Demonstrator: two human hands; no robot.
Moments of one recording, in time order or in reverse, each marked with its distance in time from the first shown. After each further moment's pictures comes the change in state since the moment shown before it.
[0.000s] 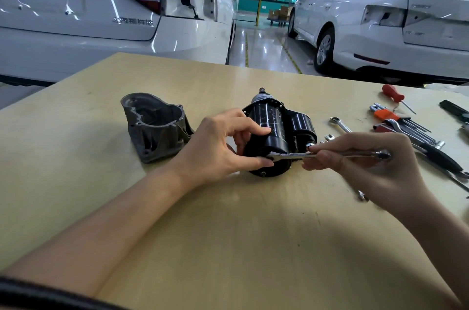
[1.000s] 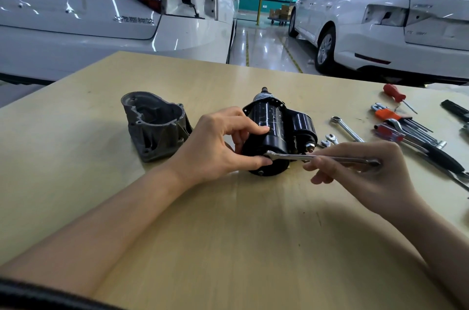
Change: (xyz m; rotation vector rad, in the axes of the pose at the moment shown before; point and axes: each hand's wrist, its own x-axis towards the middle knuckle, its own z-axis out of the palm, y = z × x) left_hand -0.001 0.001 -0.001 -0.007 0.016 0.014; right_hand -0.006 0.014 0.001 -0.112 0.017 0.035
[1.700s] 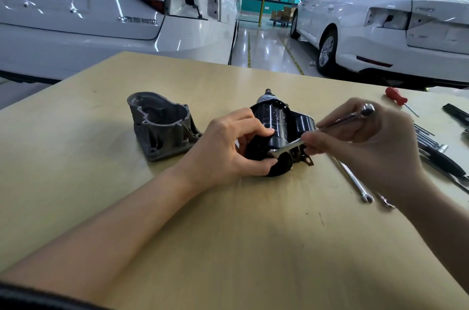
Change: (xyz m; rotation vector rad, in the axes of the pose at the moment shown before) left_hand -0.002 -0.001 0.006 0.074 0.014 0.103; right_hand 0.030 -0.025 0.008 0.073 0.106 -0.014
